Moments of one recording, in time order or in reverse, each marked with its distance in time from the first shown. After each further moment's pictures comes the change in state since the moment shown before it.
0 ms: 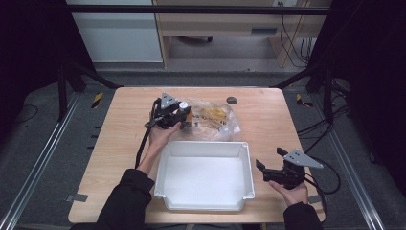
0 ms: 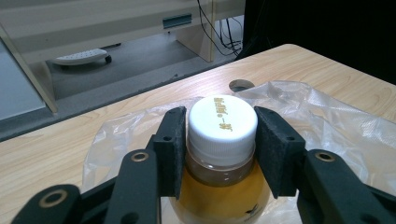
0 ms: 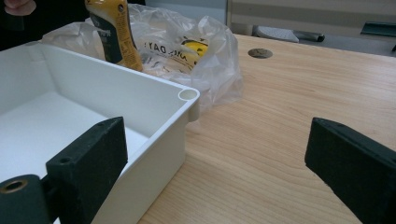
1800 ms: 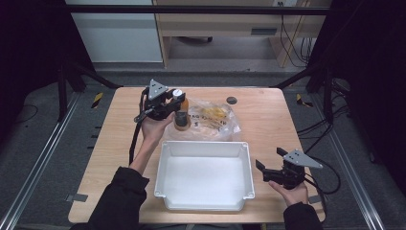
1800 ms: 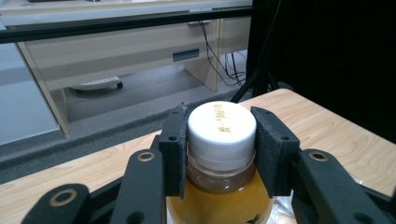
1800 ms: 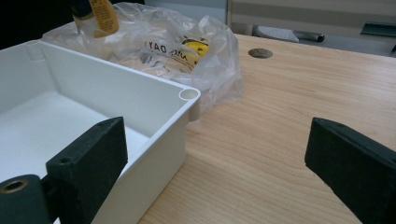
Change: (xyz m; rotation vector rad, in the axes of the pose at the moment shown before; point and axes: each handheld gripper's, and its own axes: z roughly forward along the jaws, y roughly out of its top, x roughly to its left) left arm -0.005 0.053 -0.054 -0.116 0.031 -0.033; right arm 0.001 0.000 0.000 0.001 0.000 -0.003
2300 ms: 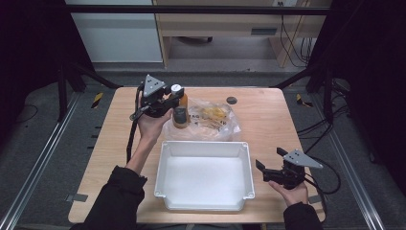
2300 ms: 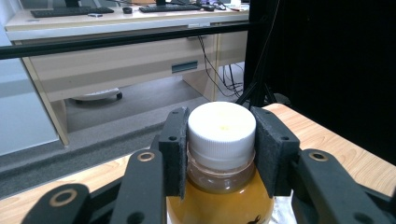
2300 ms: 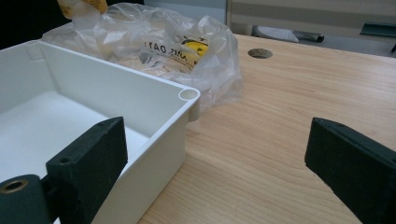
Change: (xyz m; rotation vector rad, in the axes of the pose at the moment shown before) left arm -0.005 0.019 -0.017 -0.043 -0.006 -0.002; right arm 0.000 0.000 0.000 -0.001 -0.002 -0.003
